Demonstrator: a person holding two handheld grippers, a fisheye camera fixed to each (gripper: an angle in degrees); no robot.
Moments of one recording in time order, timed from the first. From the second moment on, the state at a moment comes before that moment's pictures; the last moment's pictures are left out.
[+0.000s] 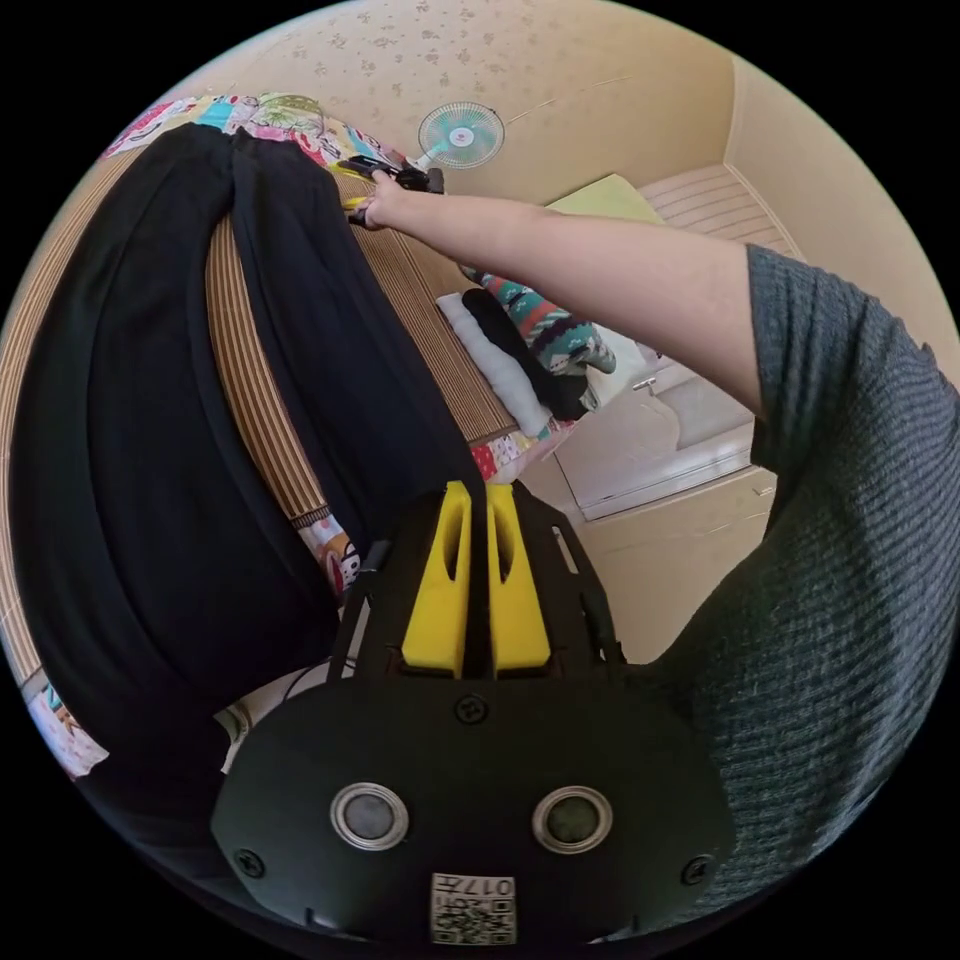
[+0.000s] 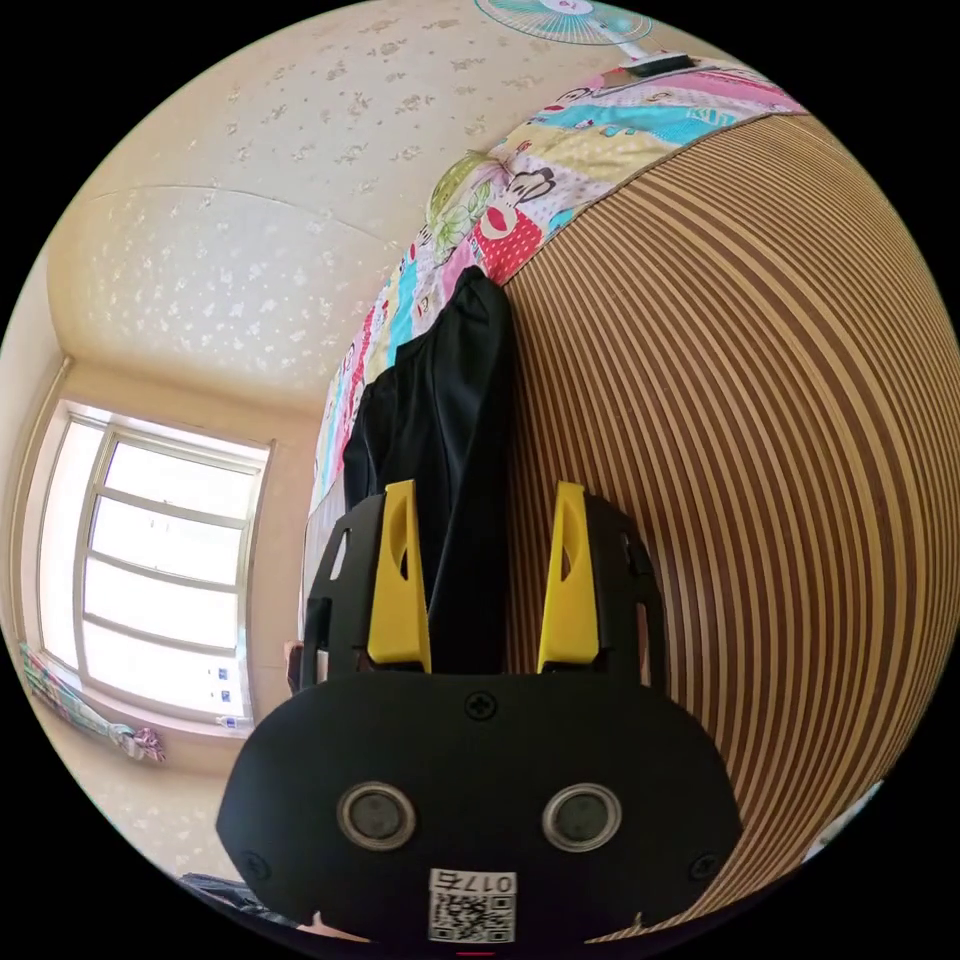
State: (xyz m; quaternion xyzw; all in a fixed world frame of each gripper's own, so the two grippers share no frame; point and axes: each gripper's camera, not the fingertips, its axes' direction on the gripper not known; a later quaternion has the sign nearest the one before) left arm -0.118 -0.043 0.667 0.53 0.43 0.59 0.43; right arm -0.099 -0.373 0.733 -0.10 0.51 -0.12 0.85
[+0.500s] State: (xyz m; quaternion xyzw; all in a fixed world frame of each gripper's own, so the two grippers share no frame) left arm -0.244 -0.119 0.757 0.57 0.54 0.48 0.40; right arm -0.125 -0.198 1.079 -0.23 0.56 -0.46 0.65
